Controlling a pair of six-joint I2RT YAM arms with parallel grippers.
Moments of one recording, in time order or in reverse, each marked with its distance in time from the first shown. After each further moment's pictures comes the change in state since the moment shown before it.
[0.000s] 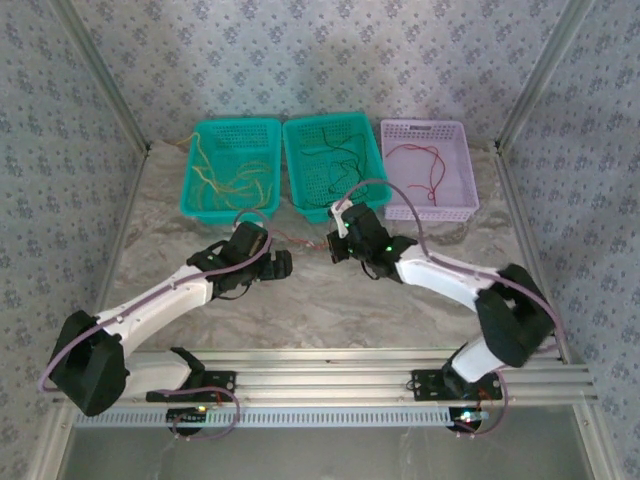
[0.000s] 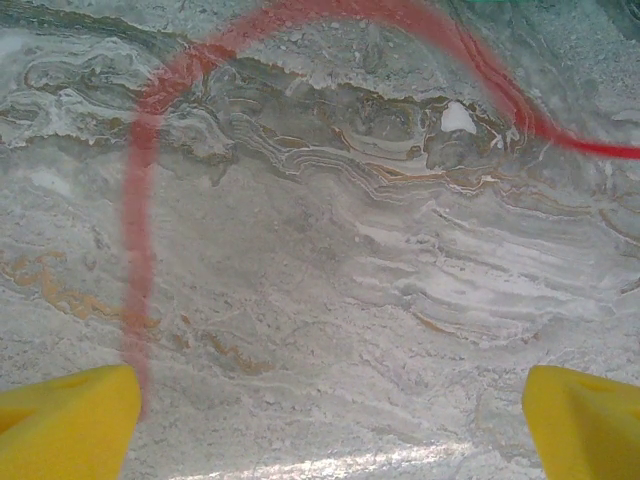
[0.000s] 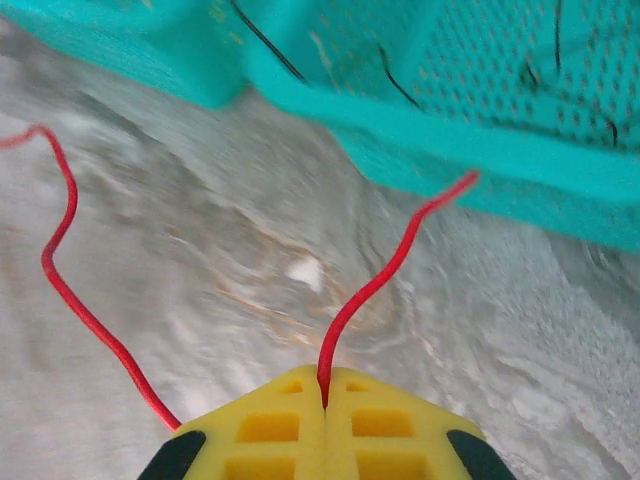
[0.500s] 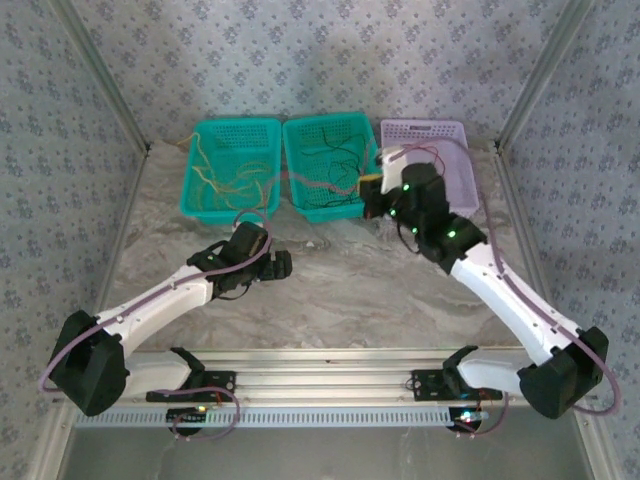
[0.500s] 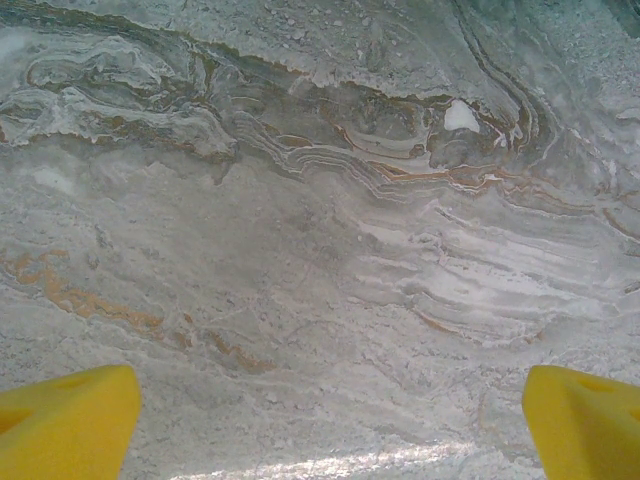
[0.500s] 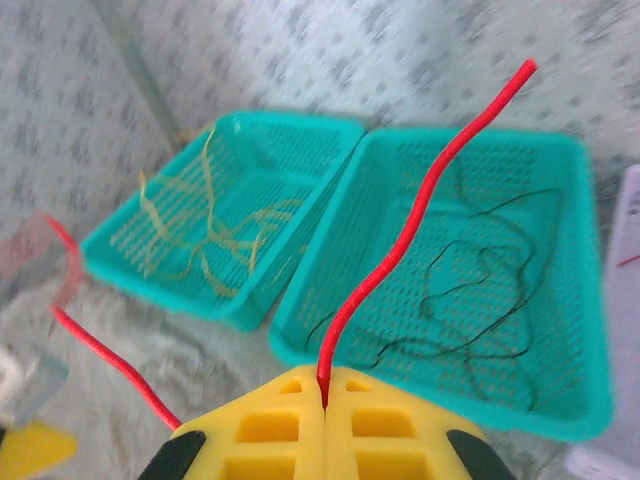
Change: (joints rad) left arm 0.000 0.000 0.000 -0.003 -0.002 0.000; right arm -0.203 -0.282 0.252 -0.191 -0.041 0.009
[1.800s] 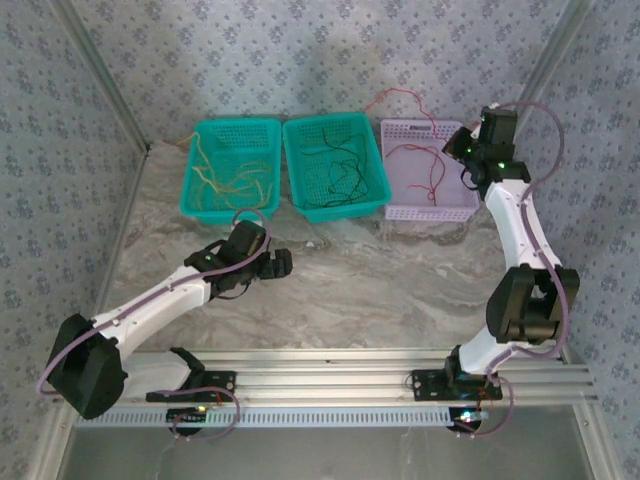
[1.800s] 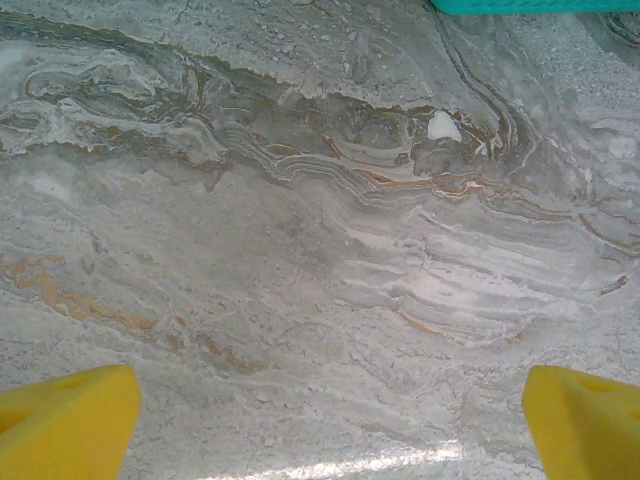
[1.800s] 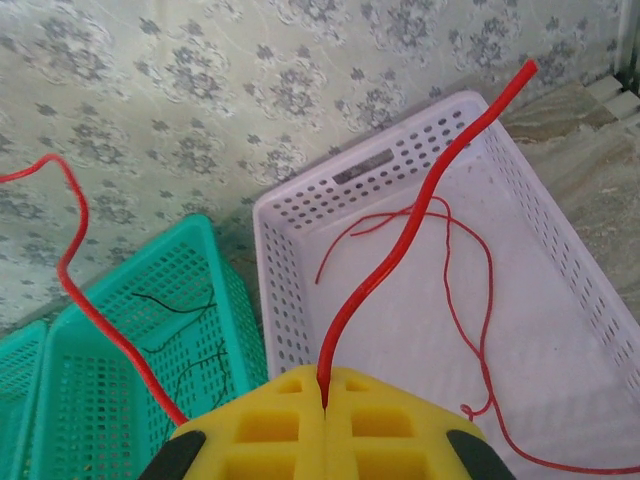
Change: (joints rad) left arm 0.000 -0.019 0.010 -0.008 0.008 -0.005; right arm -0.591 0.401 0.310 -0.105 -0.093 0.291
